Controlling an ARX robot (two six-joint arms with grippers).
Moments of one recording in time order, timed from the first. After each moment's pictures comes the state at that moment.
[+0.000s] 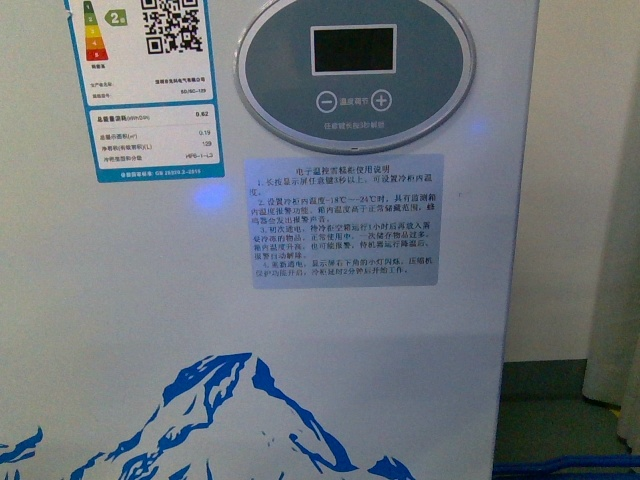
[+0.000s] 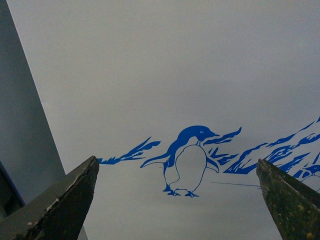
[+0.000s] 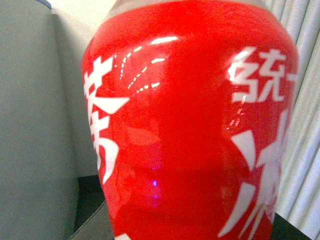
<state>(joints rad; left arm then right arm) 0.00 0.00 0.02 -0.01 0.00 0.00 0.13 0.36 0.48 0.04 0.45 -0.09</state>
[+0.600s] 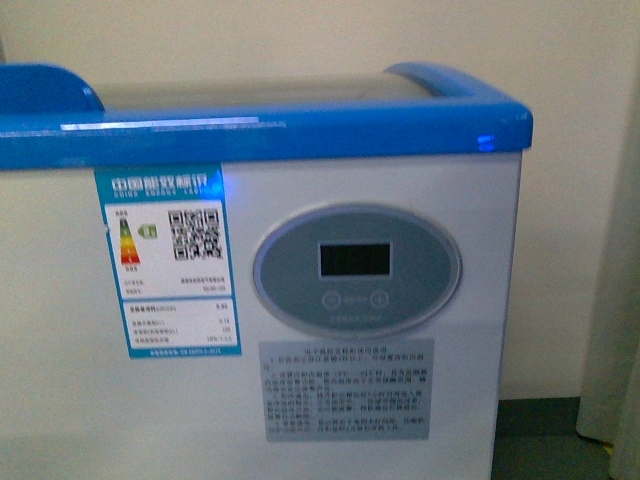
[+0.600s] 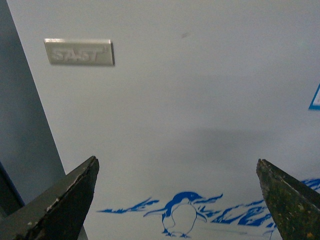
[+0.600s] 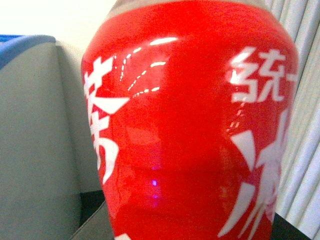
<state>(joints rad) 0.00 0.00 0.02 -0.01 0.00 0.00 0.13 0.36 0.48 0.04 0.45 -0.09</state>
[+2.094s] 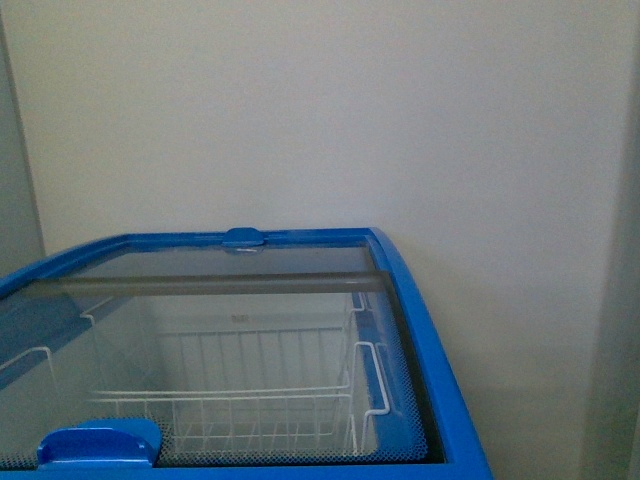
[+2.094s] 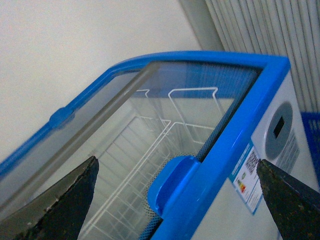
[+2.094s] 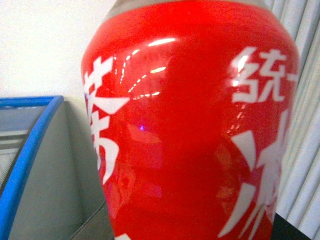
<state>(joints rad) 0.31 1.13 0.38 0.63 1.12 0.75 0.13 0.36 0.48 0.04 0.45 -0.09</state>
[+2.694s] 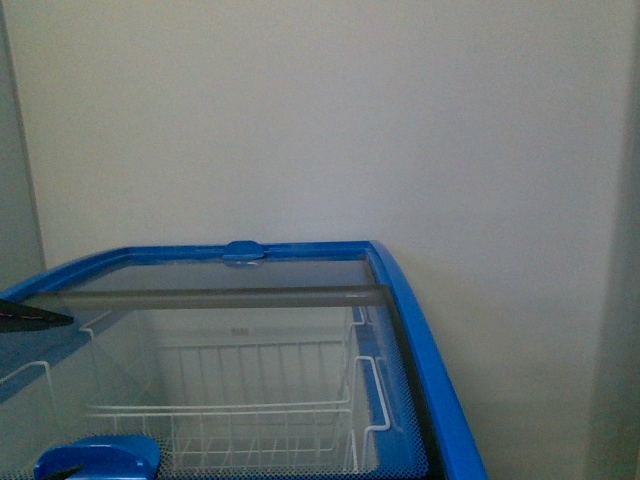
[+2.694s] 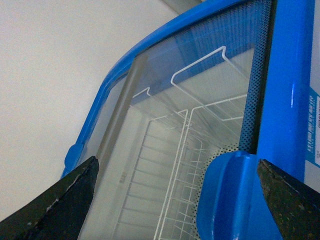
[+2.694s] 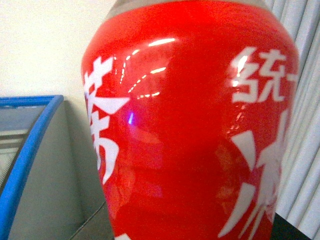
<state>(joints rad) 0.14 1.49 0.63 0.60 0.99 1.27 0.13 0.36 0.48 0.04 0.45 -0.09</state>
